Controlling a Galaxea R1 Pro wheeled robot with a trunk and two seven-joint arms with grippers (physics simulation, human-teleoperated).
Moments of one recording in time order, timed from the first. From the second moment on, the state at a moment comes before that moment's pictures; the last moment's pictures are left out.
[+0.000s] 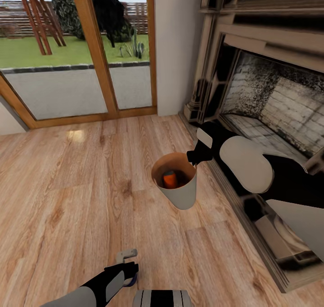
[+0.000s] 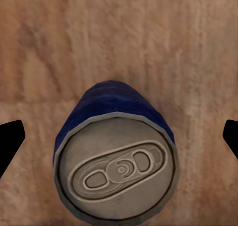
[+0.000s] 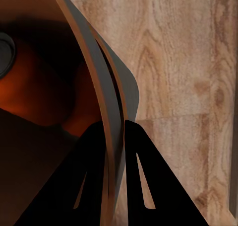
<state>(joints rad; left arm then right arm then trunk) -0.62 -0.10 -0.48 -0.19 0.67 0.13 0.19 -1.65 0.14 -0.21 0.02 0.18 1.05 -0.06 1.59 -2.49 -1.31</state>
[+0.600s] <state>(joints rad) -0.62 -0.10 -0.48 -0.19 0.67 0.13 0.19 -1.65 0.14 -0.21 0.02 0.18 1.05 -0.06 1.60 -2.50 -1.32</state>
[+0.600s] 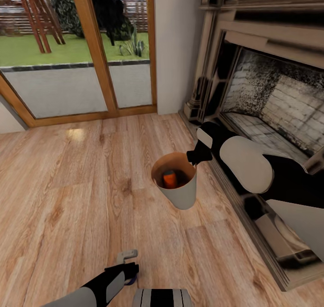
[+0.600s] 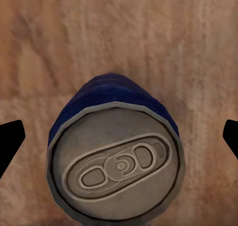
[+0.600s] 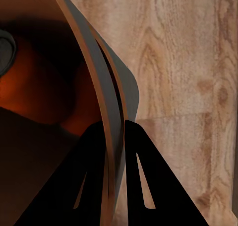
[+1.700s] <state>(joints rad) -0.61 -0.10 -0.49 -0.19 0.67 0.13 0.19 -1.65 0.14 -0.21 0.02 0.18 1.05 -0.06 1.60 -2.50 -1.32</state>
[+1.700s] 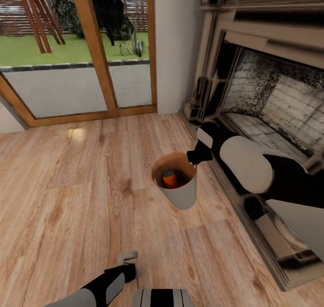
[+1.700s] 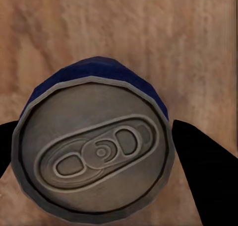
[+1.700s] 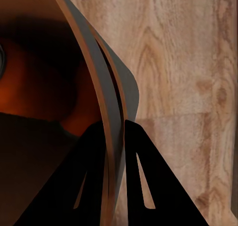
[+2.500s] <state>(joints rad) -0.61 -0.10 -0.50 -0.20 0.67 0.13 0.19 -1.64 0.14 -0.21 0.02 0.18 1.05 -0.07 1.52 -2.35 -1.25</state>
